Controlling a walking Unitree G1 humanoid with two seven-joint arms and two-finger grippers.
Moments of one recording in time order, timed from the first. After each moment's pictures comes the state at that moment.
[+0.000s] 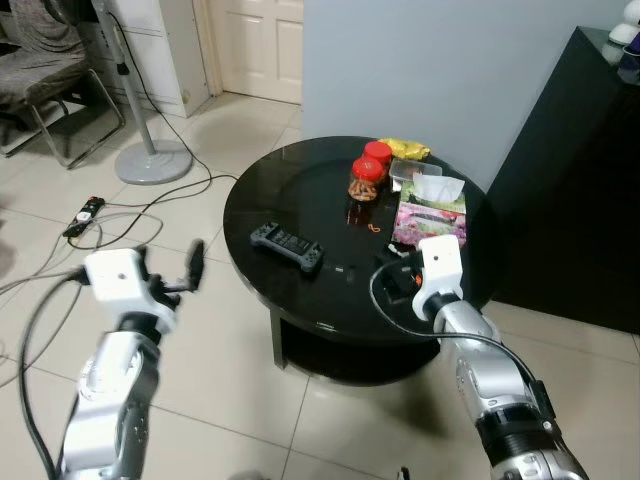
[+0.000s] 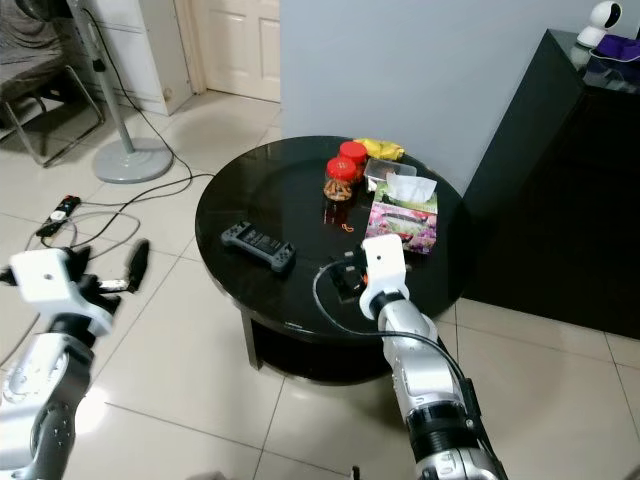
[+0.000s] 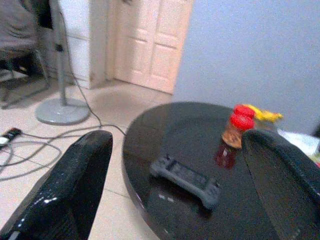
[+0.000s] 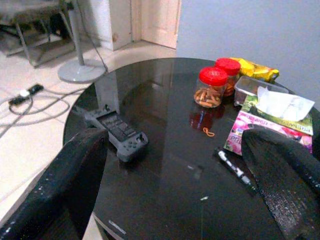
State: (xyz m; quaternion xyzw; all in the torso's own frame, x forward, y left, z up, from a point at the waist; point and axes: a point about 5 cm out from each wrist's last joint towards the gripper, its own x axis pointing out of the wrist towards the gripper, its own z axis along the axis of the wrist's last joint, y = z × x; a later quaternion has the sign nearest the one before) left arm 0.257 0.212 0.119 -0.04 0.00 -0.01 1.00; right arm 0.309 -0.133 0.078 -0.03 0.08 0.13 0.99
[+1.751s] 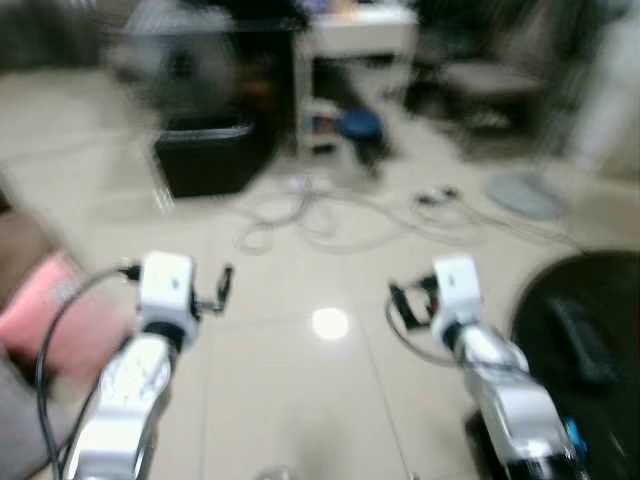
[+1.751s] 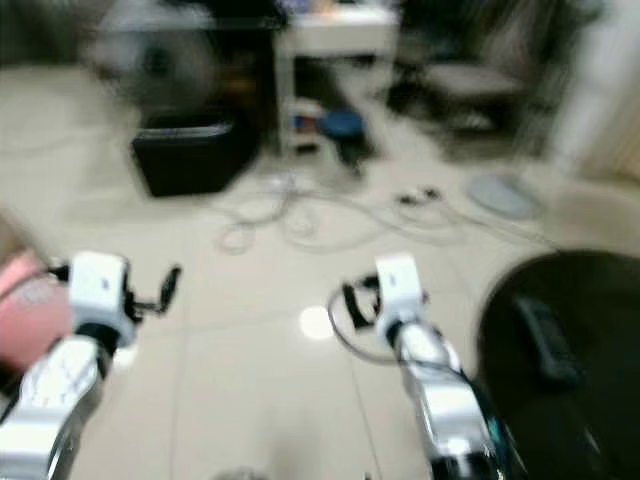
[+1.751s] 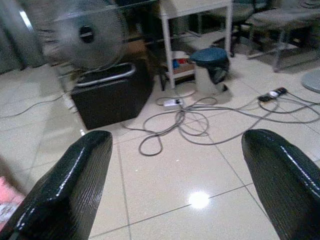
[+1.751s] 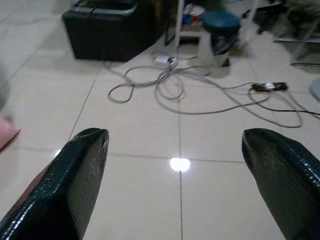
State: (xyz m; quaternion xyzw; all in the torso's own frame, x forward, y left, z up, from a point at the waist) left arm 0.250 0.194 0.109 0.09 0.07 -0.04 0.99; right arm 0.274 -0.147 0.073 -0.03 0.17 0.11 0.98
